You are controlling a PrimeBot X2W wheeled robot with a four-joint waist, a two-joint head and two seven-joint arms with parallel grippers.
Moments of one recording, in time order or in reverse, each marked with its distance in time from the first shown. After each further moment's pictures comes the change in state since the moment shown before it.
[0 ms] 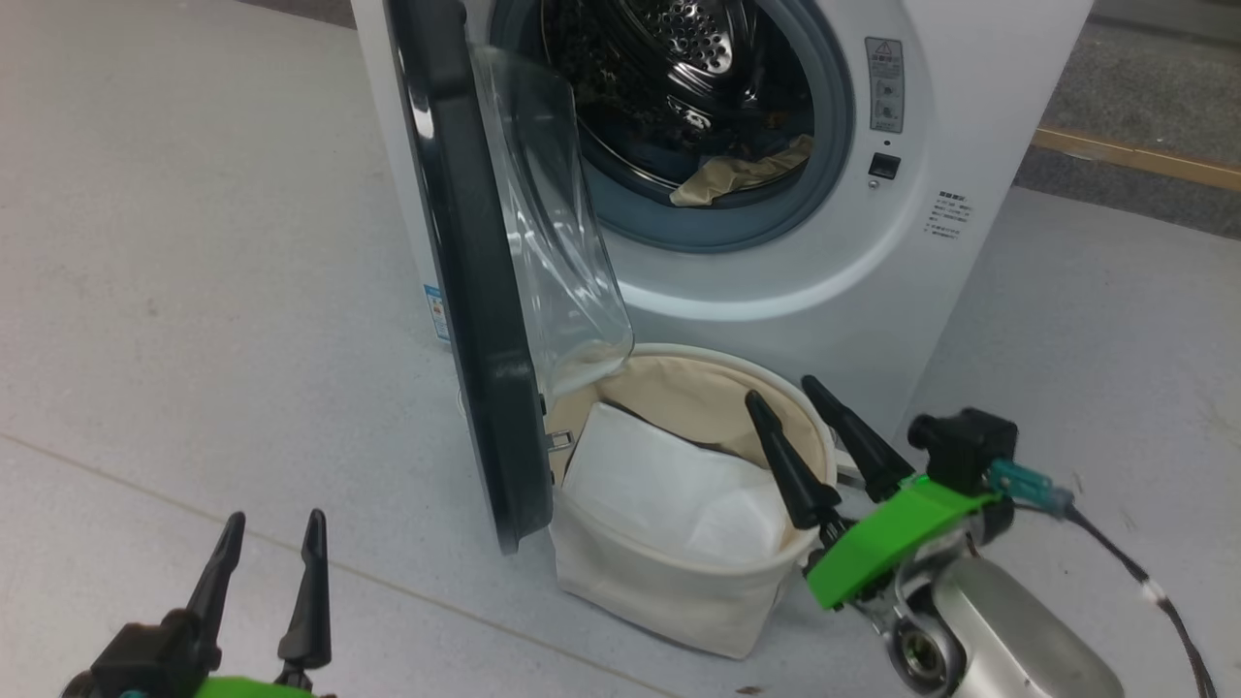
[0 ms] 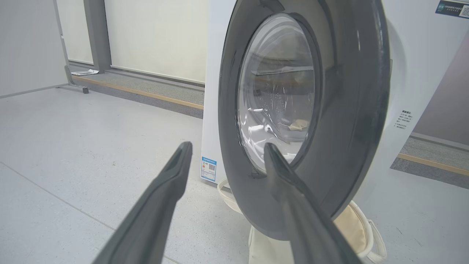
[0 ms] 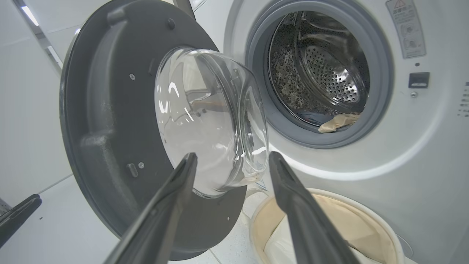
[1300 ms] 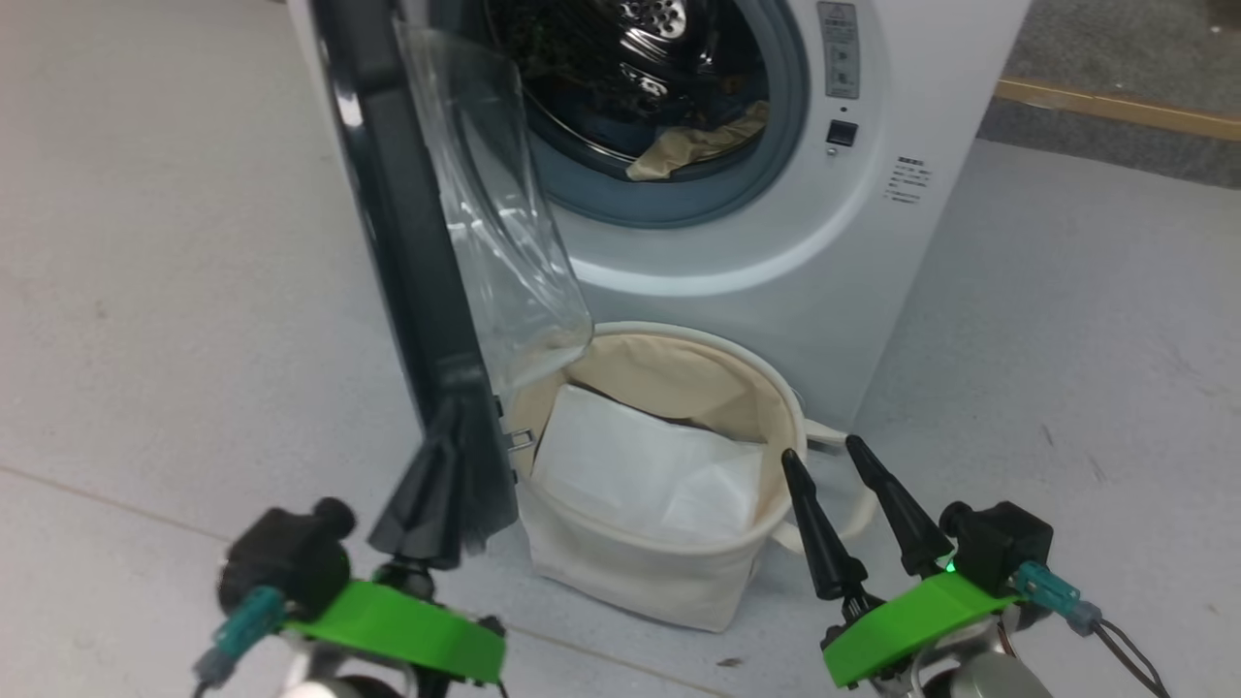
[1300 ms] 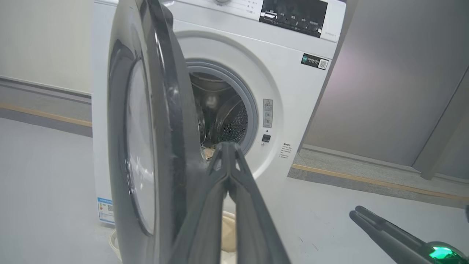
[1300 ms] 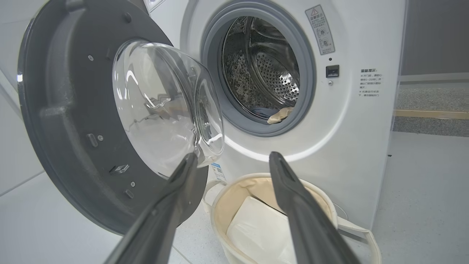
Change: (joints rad) left arm -0.114 -0.081 -0.214 -0.283 -0.061 0.028 0.182; right arm 0.302 0.139 -0.292 -0.217 -0.370 0.000 0.027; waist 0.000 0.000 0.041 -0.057
